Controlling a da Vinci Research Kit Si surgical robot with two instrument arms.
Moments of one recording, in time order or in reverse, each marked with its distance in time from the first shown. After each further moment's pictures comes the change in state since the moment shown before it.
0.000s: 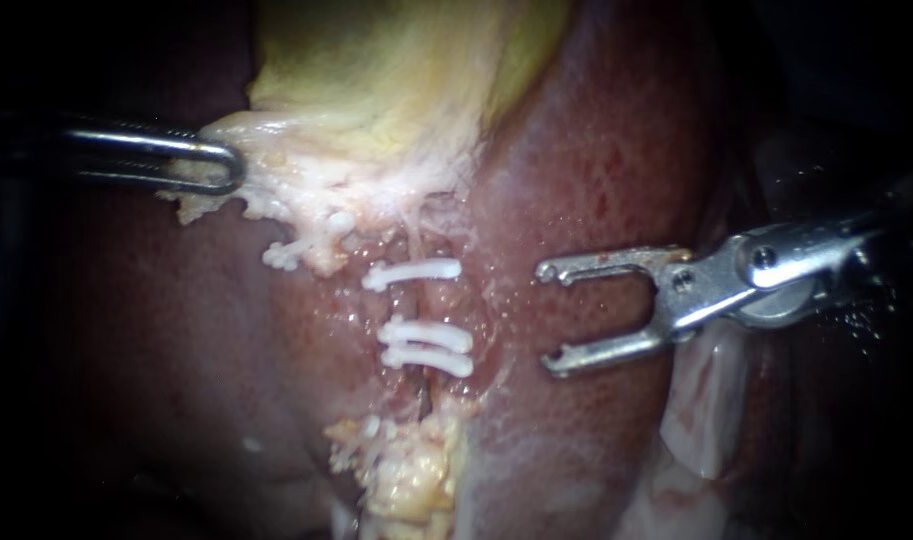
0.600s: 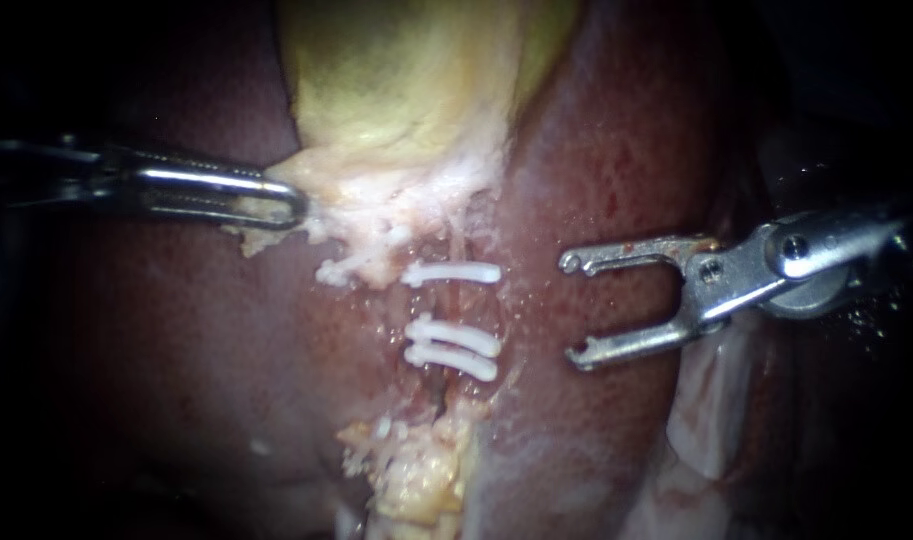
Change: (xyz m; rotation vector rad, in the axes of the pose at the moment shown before) right arm 0.000 0.000 -0.001 0.004 0.002 -0.014; left arm -0.004 -0.001 0.007 -0.012 -0.005 0.024
